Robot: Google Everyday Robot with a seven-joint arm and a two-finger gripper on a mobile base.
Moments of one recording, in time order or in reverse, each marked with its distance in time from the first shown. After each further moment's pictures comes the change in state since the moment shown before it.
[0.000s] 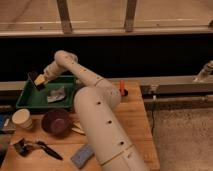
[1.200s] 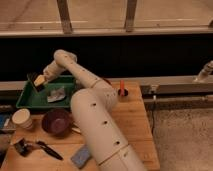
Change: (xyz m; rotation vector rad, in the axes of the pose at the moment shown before) arm 0.002 -0.001 0.001 -0.008 0.013 -0.001
